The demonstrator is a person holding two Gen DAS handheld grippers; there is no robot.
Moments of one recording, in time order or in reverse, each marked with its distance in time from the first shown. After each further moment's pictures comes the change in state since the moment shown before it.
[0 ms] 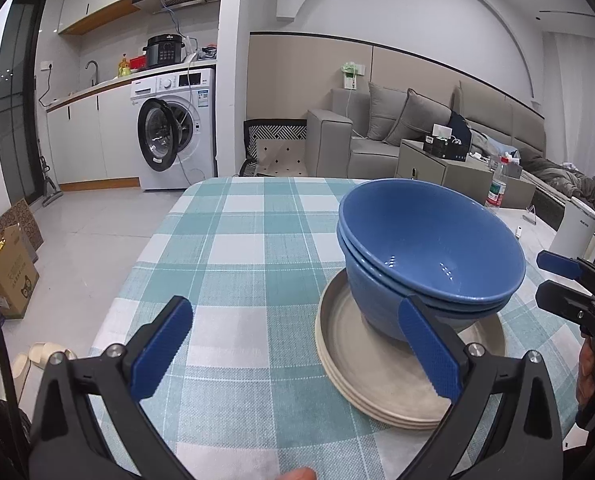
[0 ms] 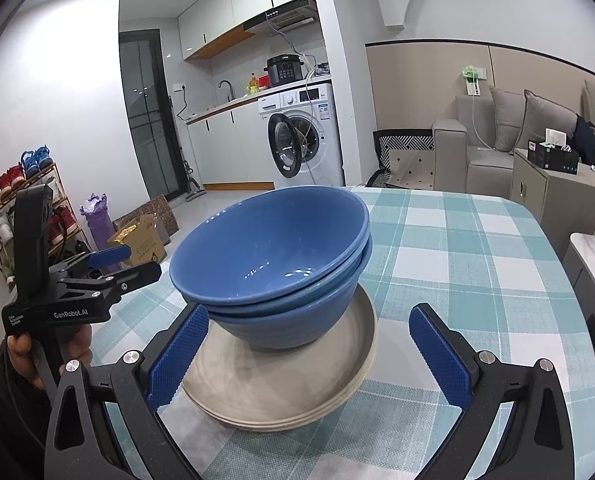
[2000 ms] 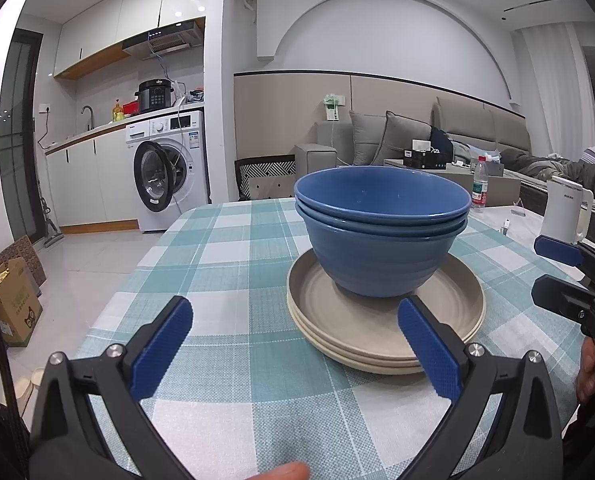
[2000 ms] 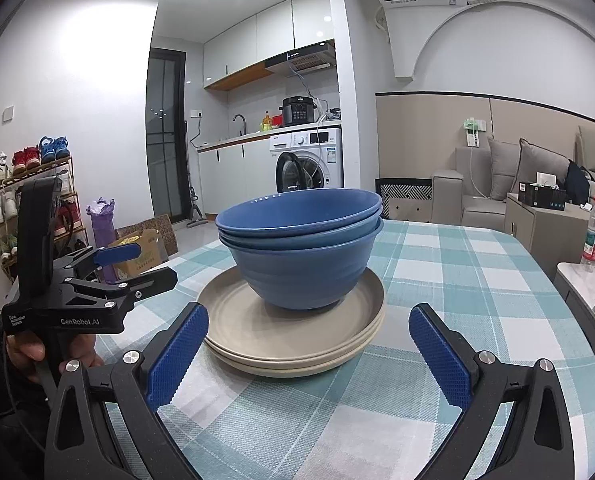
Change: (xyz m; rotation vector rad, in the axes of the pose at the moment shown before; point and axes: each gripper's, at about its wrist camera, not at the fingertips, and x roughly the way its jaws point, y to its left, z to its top) left arm -0.037 -0.029 -0.060 0.087 -0.154 -0.002; right arm -0.040 0.025 -0.070 -0.084 -0.189 -0.012
